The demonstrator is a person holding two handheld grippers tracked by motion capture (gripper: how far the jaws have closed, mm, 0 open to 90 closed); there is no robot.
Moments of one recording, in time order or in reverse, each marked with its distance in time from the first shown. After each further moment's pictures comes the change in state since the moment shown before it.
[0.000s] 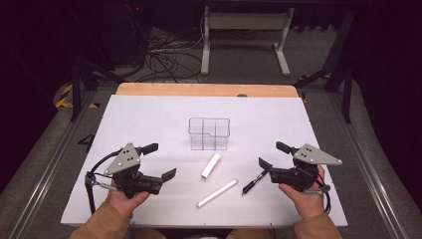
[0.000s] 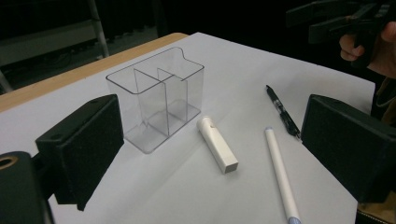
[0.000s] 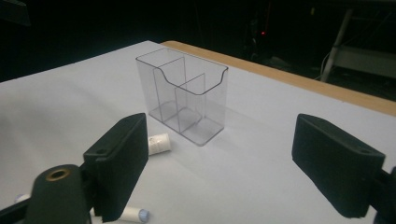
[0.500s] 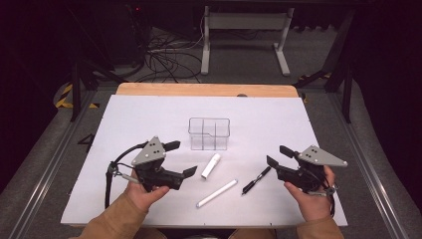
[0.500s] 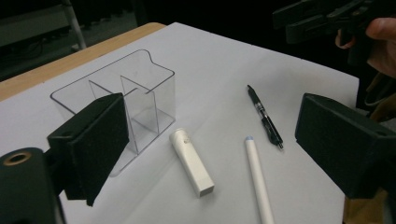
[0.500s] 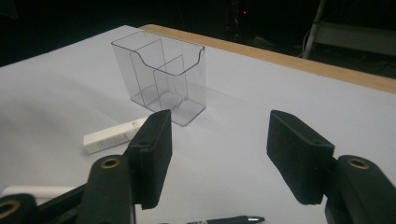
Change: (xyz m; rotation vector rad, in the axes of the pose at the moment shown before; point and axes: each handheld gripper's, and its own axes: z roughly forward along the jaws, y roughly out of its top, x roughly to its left) left arm -0.018 0.026 0.045 0.078 -0.066 0.007; right arm -0.004 -0.001 -0.012 0.074 -0.081 0.046
